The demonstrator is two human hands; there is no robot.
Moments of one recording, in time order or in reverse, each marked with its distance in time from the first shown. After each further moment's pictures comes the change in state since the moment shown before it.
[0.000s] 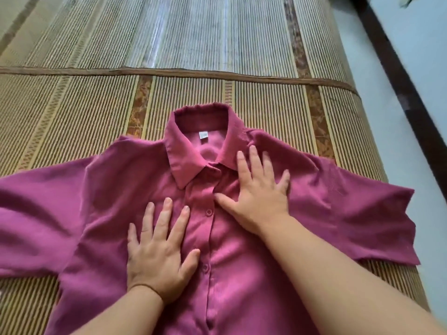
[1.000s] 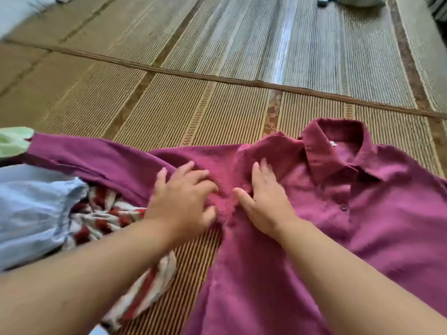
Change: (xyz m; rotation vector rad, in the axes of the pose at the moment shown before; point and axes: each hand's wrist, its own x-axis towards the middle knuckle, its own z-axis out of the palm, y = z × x) left_hand -0.040 -0.201 -0.105 -0.029 -0.009 -0.053; right_hand -0.024 -0.225 0.016 0.338 -0.148 -0.212
